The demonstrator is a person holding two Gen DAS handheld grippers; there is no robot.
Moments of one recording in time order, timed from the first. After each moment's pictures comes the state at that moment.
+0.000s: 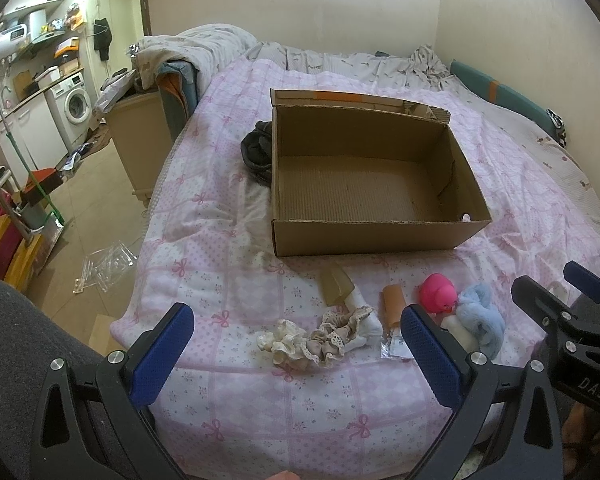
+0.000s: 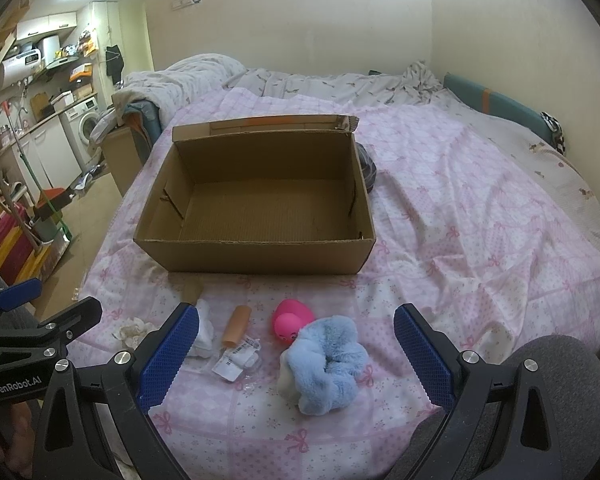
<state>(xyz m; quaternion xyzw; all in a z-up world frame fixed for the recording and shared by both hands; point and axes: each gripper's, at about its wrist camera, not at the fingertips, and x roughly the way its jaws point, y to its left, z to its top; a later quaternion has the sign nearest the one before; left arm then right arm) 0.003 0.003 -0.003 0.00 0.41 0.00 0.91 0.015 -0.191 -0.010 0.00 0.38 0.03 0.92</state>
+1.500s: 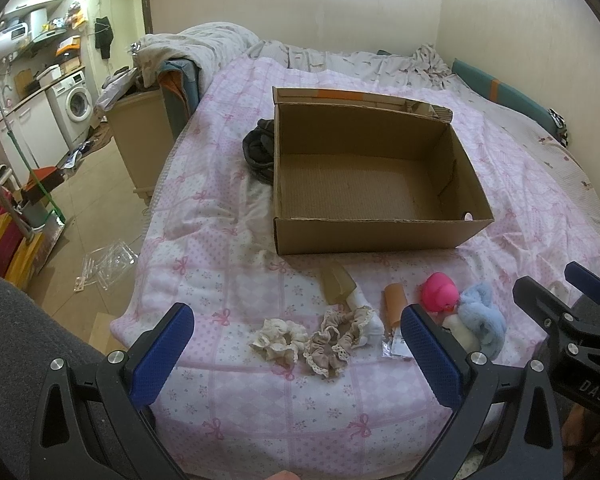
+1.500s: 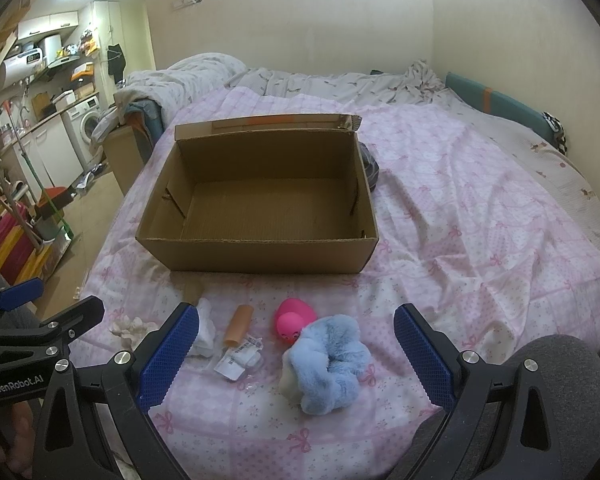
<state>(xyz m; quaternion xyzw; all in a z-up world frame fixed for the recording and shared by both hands) 0.001 -0.001 -0.006 0.00 0.41 0.00 0.91 0.015 -0.192 -0.011 0.01 0.38 0.03 0.92</state>
